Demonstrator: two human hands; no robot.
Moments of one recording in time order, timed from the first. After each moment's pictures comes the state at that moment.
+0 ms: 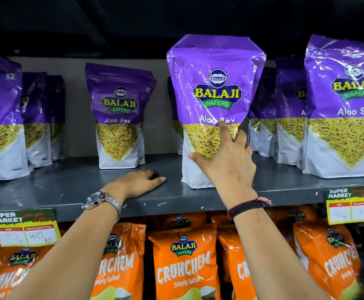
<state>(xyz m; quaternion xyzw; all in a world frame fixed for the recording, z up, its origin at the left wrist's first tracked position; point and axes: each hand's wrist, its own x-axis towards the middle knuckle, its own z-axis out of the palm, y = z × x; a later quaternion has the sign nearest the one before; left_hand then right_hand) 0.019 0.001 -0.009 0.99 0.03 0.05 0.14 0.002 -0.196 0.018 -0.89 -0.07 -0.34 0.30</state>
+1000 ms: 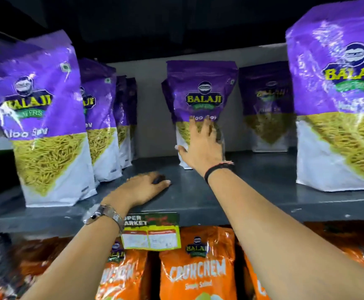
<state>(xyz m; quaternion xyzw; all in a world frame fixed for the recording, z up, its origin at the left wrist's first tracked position) -0.047 0.184 -0.005 0.98 0.13 0.08 0.11 0.048 0.063 0.020 -0.89 -0.22 -0.34 0.20</state>
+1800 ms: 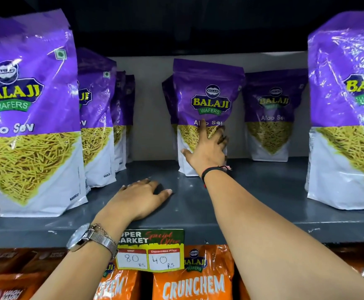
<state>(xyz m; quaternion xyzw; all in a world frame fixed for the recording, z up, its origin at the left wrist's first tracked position) -0.043 0.186 -0.008 0.99 0.12 0.09 0.08 0.085 0.080 0.024 -0.89 -0.12 -0.28 0.33</state>
